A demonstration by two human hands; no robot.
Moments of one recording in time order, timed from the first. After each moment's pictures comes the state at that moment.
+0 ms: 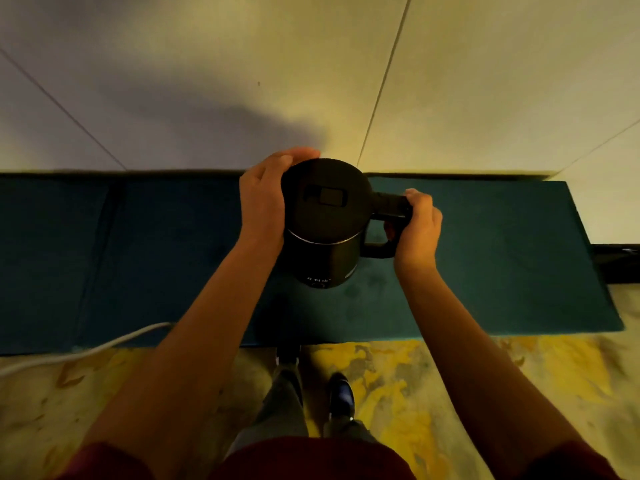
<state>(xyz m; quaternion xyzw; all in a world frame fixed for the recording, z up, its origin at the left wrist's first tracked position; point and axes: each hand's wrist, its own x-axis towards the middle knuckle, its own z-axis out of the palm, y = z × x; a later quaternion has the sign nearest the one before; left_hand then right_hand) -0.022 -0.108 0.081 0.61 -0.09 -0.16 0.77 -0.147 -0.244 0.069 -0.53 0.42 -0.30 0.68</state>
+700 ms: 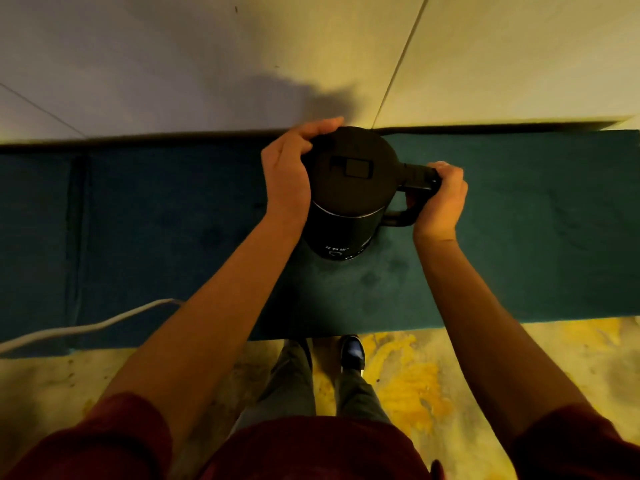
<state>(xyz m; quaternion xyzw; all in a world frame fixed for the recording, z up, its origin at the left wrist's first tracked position) 0.038 -0.160 -0.018 0.60 -0.09 -0.18 0.77 -0.083 -0.292 -0.024 -0.46 0.48 -0.30 0.68</state>
